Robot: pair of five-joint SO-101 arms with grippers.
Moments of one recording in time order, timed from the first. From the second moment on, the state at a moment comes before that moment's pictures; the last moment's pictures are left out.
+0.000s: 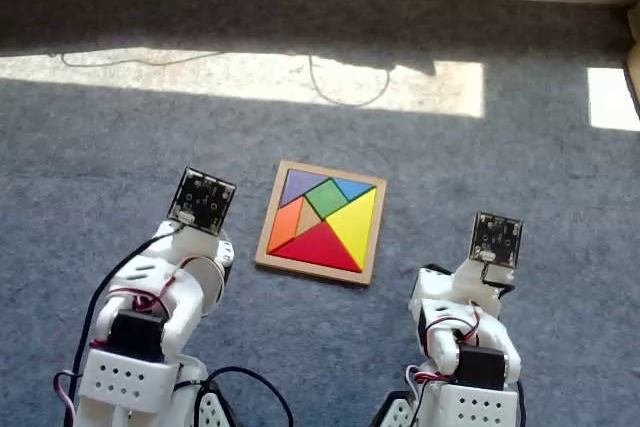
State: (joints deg) left arm 5.9 -85.1 79.6 57.7 -4.7; right arm 0.3 -104.3 95.9 64.7 -3.9
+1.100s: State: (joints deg) left arm -5.0 -102.4 96.0 59.6 -4.7; right arm 0.3 -104.3 95.9 64.7 -3.9
